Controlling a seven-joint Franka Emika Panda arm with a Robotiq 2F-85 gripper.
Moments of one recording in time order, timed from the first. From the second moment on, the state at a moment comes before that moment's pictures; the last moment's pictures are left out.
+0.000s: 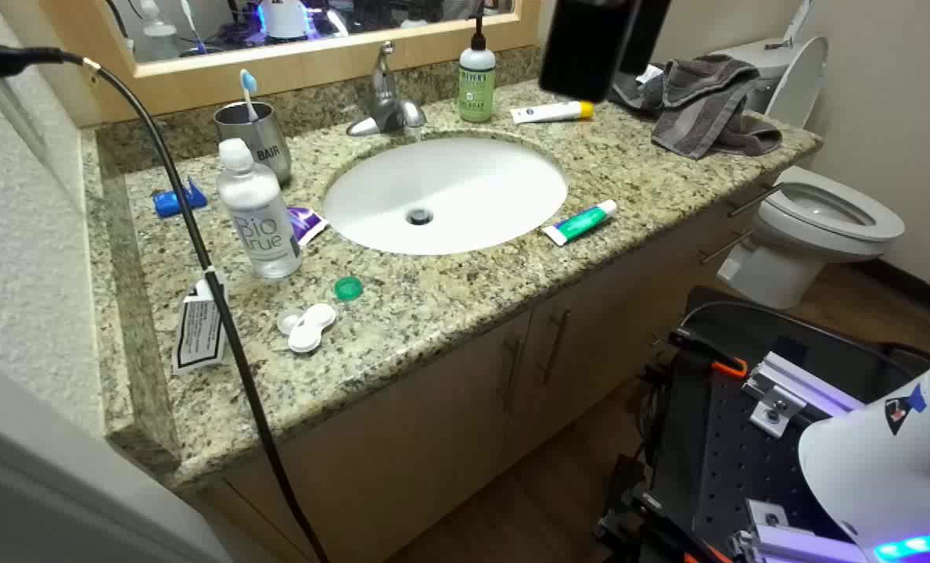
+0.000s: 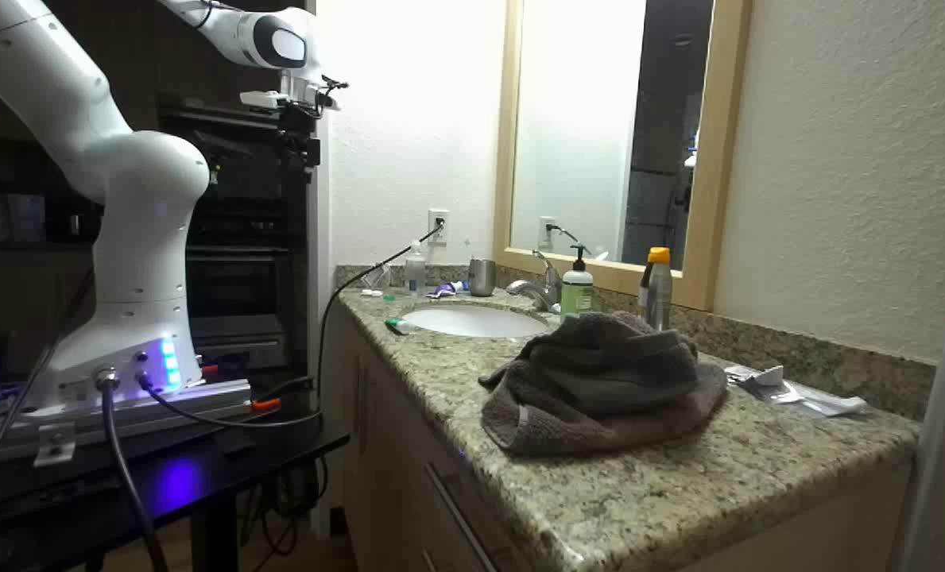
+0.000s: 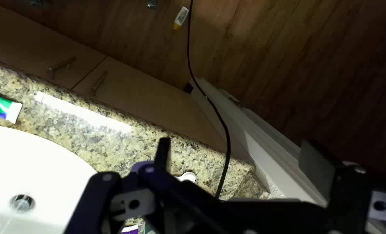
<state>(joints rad) 0.16 -0.70 0.10 -2.49 0.24 1.88 0.15</state>
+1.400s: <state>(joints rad) 0.09 -0.61 0.09 -2.42 0.20 1.93 0.18</state>
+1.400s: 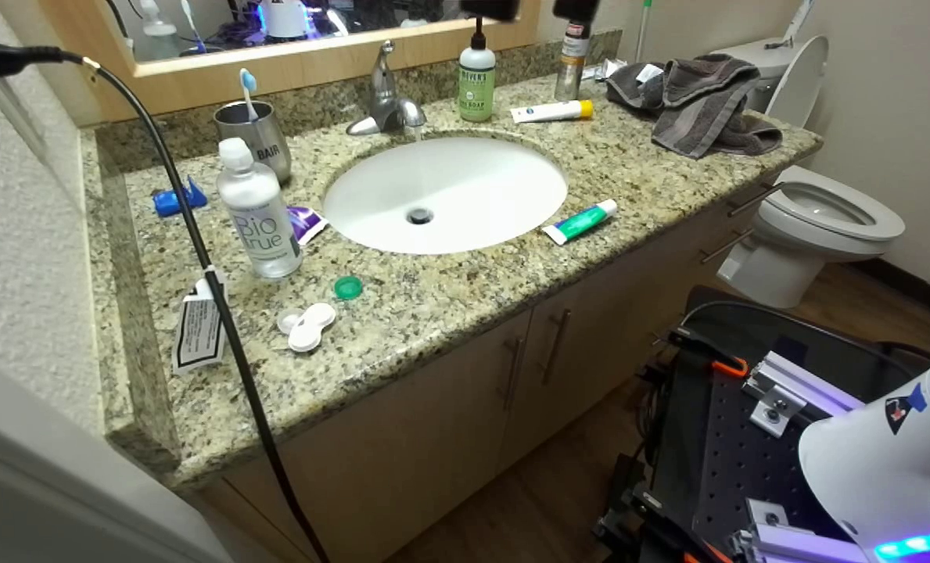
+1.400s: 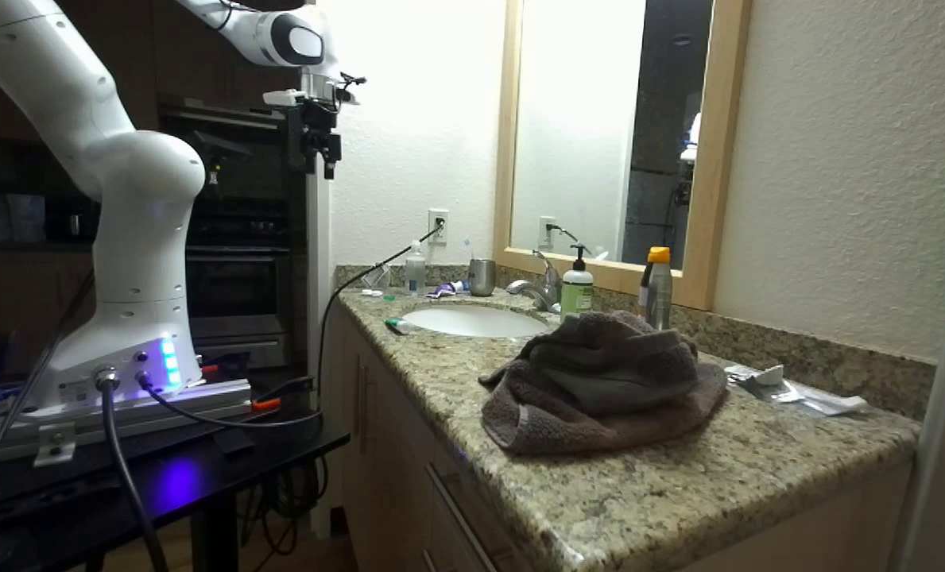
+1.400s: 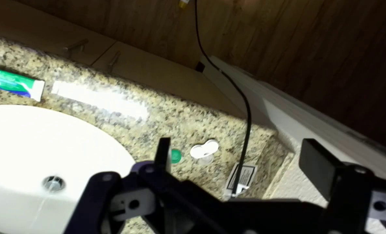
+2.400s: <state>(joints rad) -0.03 -0.30 -0.12 -2.23 0.19 1.81 -0.02</state>
